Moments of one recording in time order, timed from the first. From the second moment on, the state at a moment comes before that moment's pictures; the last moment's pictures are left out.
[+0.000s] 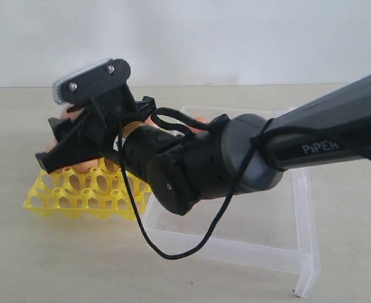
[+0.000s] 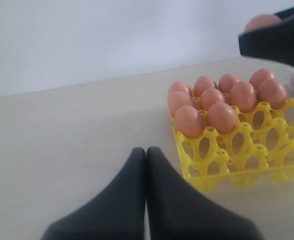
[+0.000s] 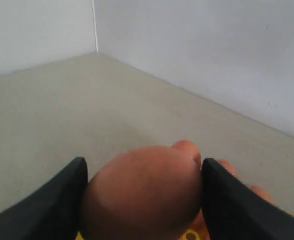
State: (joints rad) left arm 0.04 0.00 0.00 -0.21 0.29 0.33; right arm 0.94 2.01 -1.18 0.20 -0.59 -0.16
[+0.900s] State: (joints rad) left arm 0.04 0.00 0.00 -0.21 0.29 0.33; right arm 0.80 2.03 -1.31 0.02 -0.12 -0.04
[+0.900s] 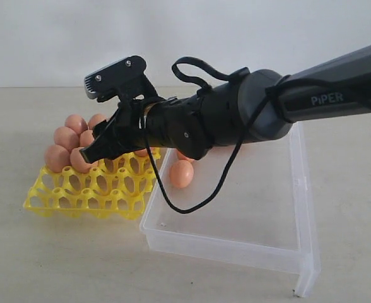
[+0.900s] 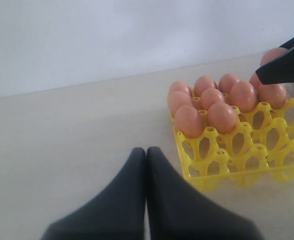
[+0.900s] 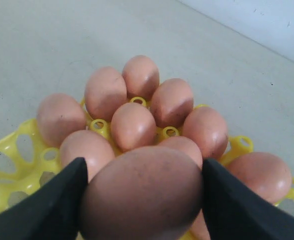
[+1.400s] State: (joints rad) left arm 0.04 0.00 0.00 -0.21 0.29 0.33; right arm 0.80 2.15 -1.40 0.00 -0.05 -0.08
